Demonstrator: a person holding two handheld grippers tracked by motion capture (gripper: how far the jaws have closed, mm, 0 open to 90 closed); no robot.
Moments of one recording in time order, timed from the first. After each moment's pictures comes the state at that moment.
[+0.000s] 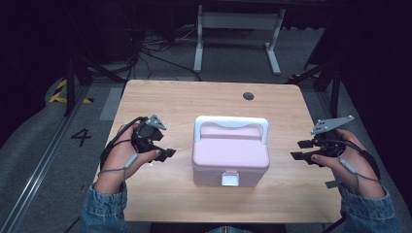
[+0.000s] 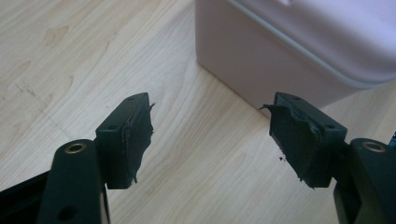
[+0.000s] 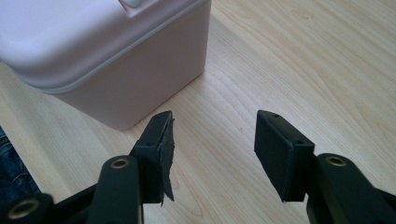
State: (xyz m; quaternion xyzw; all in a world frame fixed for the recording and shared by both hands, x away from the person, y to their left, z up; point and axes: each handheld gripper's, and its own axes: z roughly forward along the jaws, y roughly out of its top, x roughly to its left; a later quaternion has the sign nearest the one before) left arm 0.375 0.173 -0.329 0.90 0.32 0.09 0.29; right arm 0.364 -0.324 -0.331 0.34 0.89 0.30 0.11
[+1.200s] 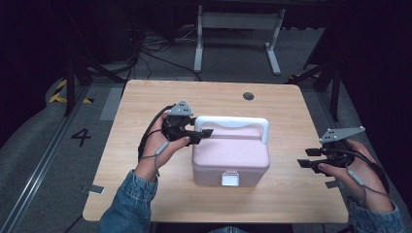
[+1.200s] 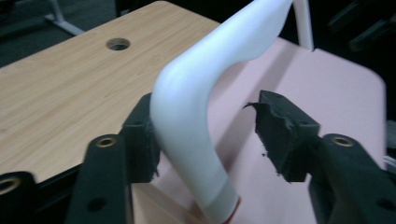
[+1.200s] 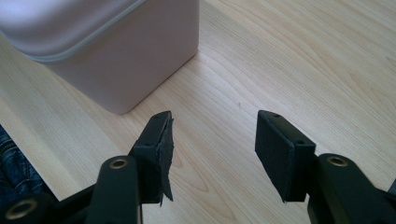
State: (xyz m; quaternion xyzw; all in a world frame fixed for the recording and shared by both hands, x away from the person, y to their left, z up) left arm 0.404 0.105 -0.333 0.83 0.28 0.09 0.48; right arm 0.341 -0.339 -0.339 0.38 0.87 0.29 0.12
